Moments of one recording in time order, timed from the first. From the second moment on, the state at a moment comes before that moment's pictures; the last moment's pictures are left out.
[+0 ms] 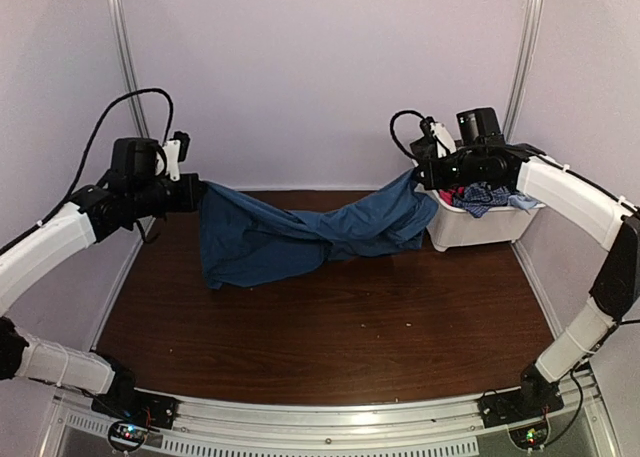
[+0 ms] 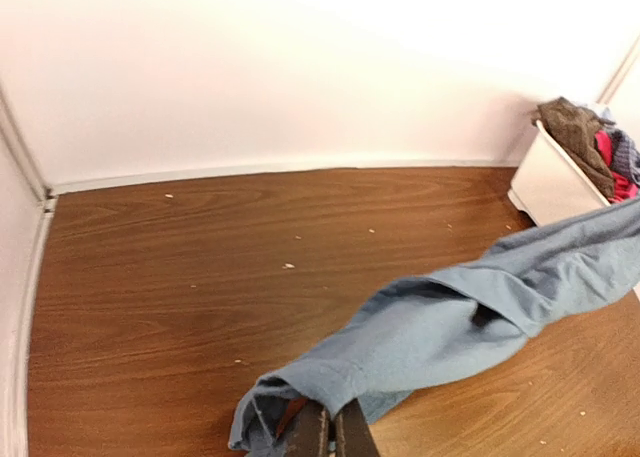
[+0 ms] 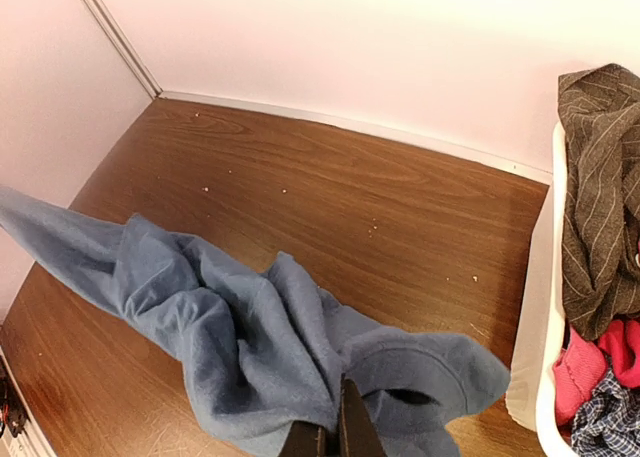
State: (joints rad) left arm -0.43 1.22 1.09 -0.32 -0.02 -0.25; right arm 0.38 1.57 1.47 -0.48 -0.21 0.14
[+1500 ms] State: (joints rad) left arm -0.23 1.40 1.13 -0.53 -0.07 -0.24; right arm 0.44 1.74 1.53 -0.54 -0.27 0.14
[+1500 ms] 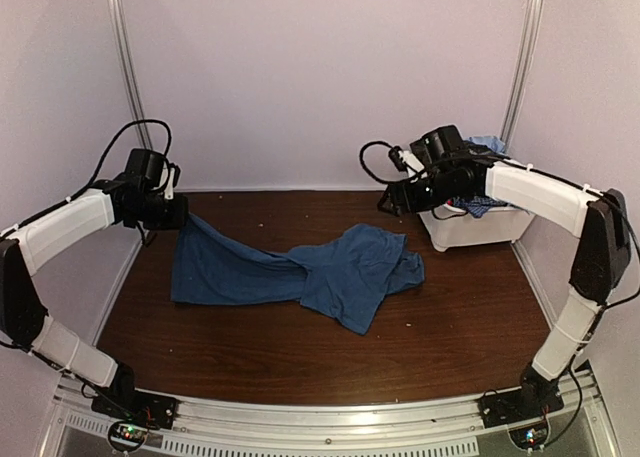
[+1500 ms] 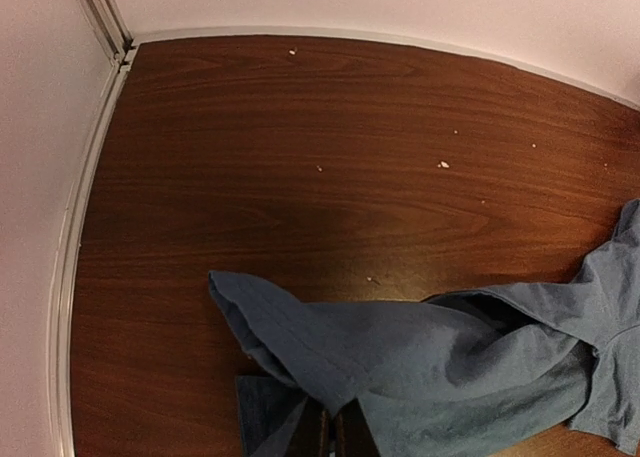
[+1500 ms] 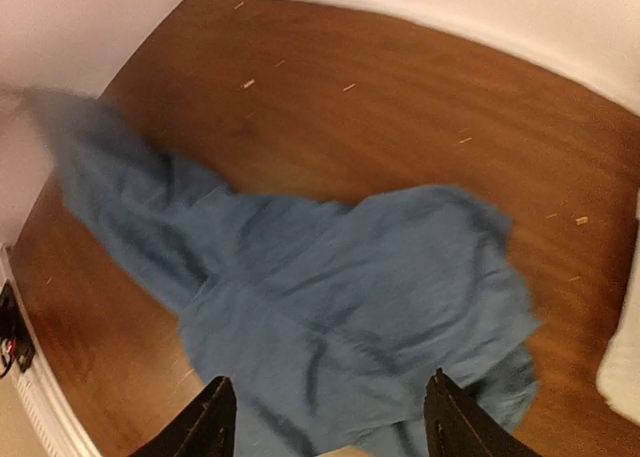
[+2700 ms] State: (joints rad) left arm -0.22 1.40 1.09 -0.49 -0.02 -0.26; right arm 0.97 1.96 1.24 -0.48 0.10 0.14
